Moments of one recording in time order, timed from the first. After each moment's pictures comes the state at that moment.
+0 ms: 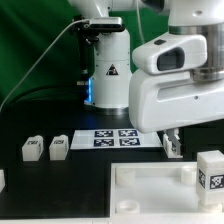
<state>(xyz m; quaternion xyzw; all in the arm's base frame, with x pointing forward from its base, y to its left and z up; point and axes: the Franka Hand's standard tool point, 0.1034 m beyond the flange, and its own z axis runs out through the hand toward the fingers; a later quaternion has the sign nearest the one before) 0.611 0.114 0.103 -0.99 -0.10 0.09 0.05</state>
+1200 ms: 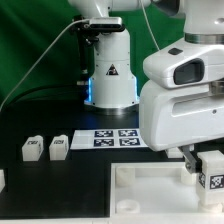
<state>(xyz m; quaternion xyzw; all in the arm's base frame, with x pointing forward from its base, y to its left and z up) 0.645 0.122 0.099 -0.99 -0.11 0.03 0.05</state>
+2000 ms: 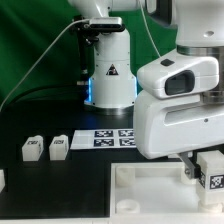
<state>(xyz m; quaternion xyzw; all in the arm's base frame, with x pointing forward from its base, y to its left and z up) 0.639 0.116 0.086 -0.99 -0.10 0.02 0.05</state>
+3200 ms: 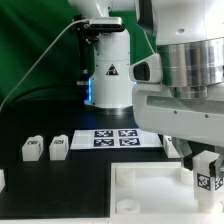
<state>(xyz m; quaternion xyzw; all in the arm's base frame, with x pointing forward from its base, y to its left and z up) 0.634 0.100 0.085 -0.89 0.46 0.00 0.06</state>
